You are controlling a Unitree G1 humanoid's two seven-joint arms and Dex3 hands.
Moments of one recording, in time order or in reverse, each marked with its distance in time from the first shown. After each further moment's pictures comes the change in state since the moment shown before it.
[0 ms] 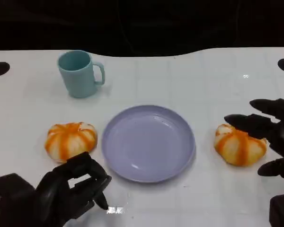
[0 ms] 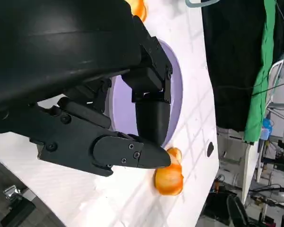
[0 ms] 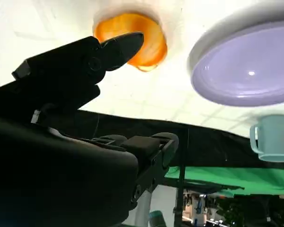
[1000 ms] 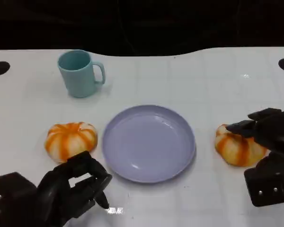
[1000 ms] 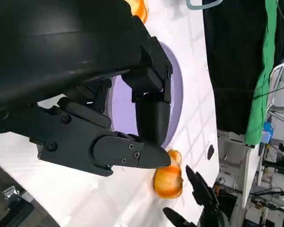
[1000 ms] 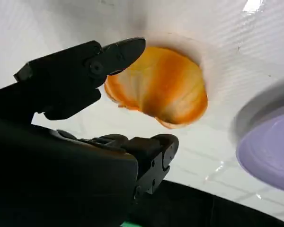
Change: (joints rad) left arm -0.001 -0.004 -0.003 -0.008 0.004 0.011 0.017; right arm -0.380 0.071 0.292 0.655 -0.134 -0.015 -0.089
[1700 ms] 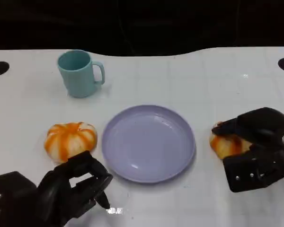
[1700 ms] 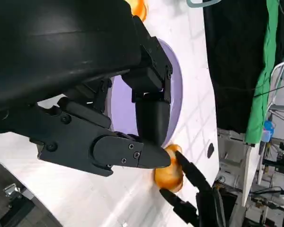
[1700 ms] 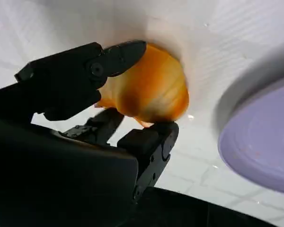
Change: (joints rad) left arm 0.007 -0.002 0.000 -0.036 -0.003 0.032 0.004; right arm -0.133 0.112 0.088 0.167 0.041 0.041 -0.030
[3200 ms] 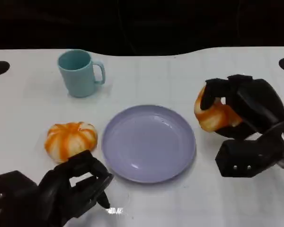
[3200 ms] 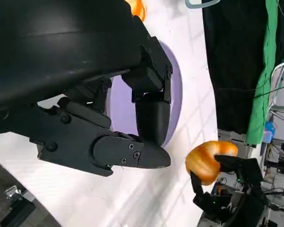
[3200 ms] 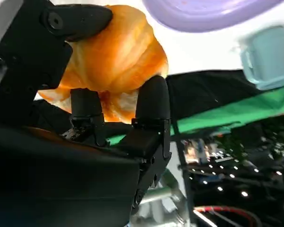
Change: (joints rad) left arm 0.002 -0.003 0.000 -0.007 0.010 0.006 0.004; right arm -0.069 0.074 -0.054 0.138 0.116 -0.294 -0.539
